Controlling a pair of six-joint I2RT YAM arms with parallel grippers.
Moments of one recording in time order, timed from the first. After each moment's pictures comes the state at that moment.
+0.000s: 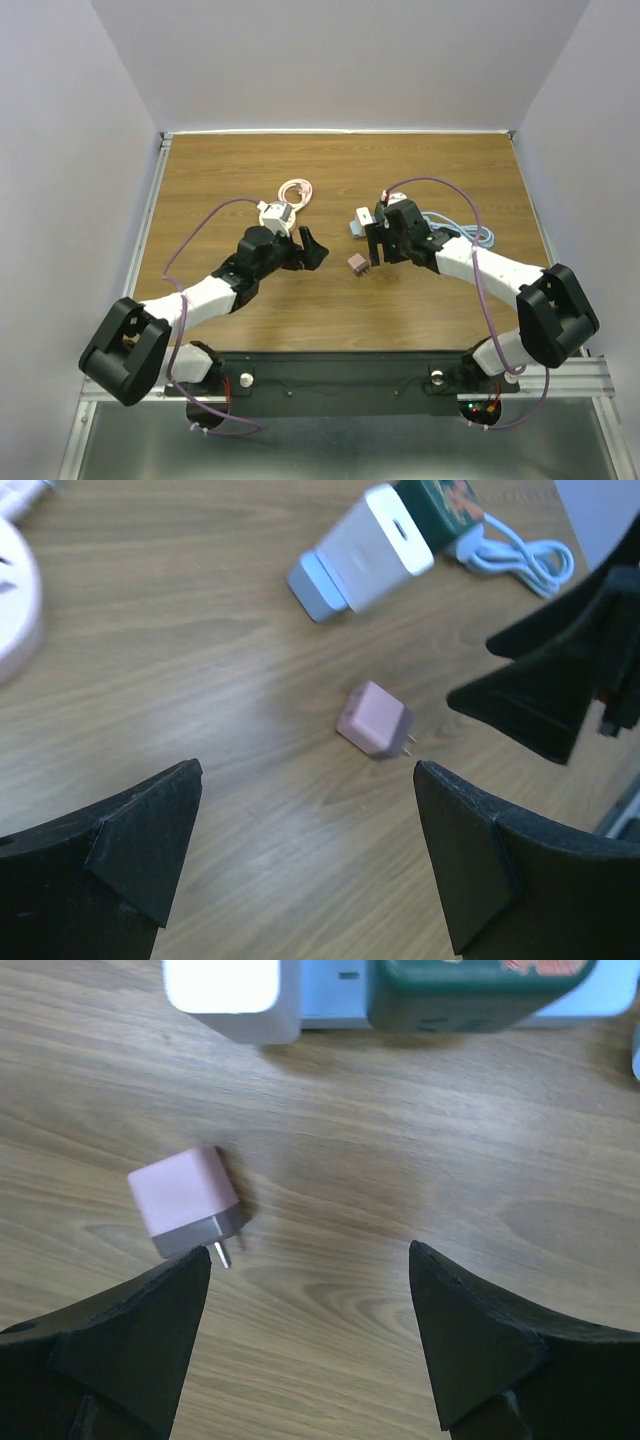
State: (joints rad) left arm -0.55 1.22 0.47 0.41 0.14 -0.54; right arm 0.60 1.44 0.89 -0.31 0.16 0.30
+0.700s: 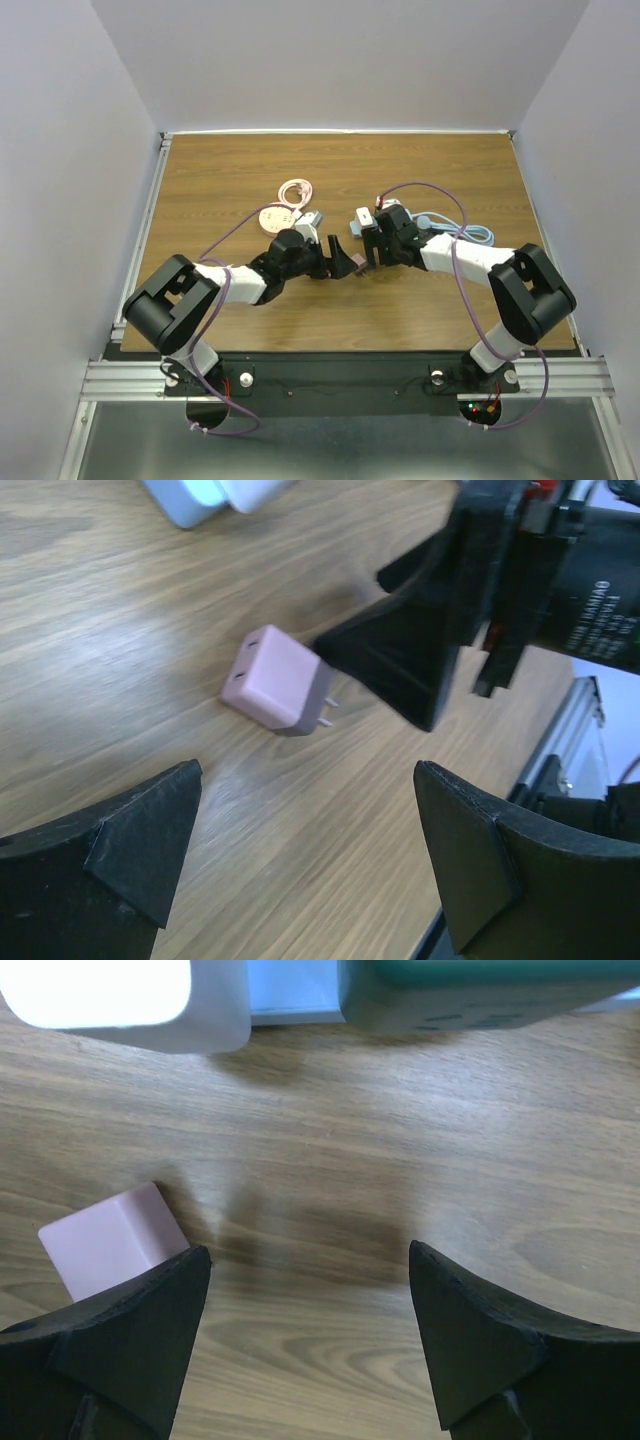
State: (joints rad) left arm -0.71 1.55 0.54 0.59 0.25 -0.71; right arm 0.60 1.59 0.88 -0.23 0.23 0.32
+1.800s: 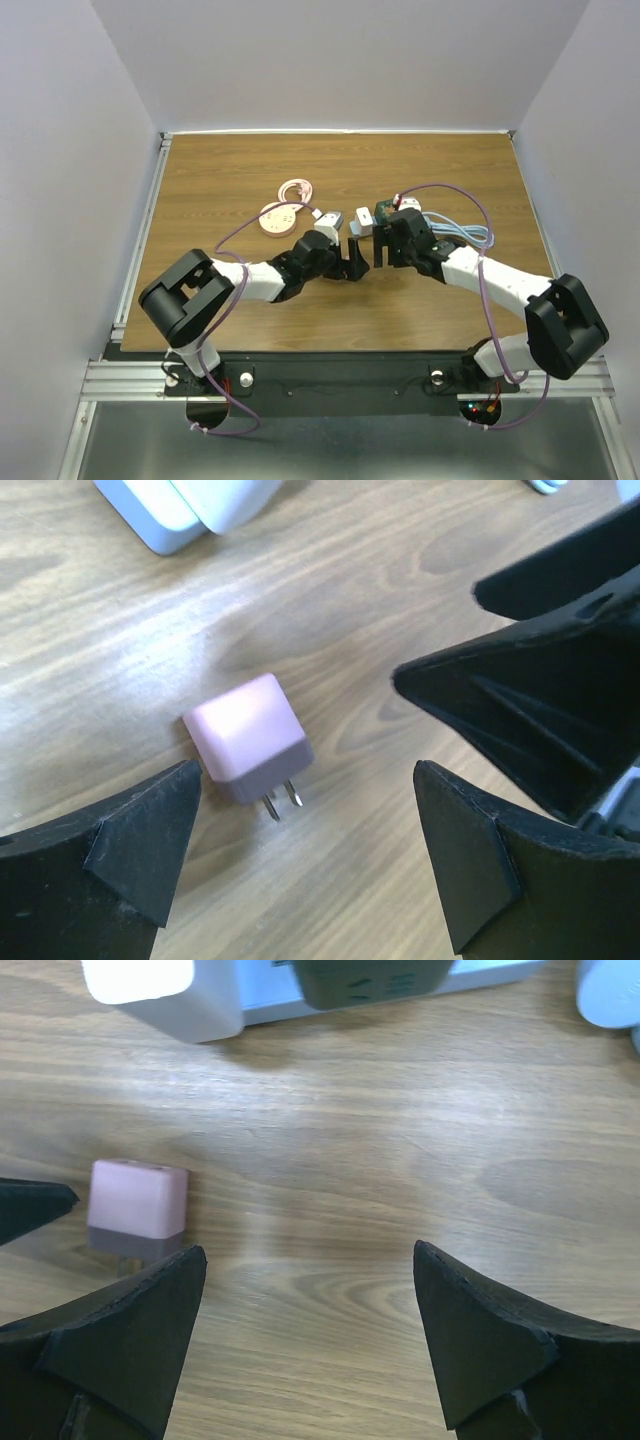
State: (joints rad) left arm -0.84 1.64 0.68 0.49 0.04 -0.63; right arm 0.61 1.37 0.80 -0.27 0.26 0.42
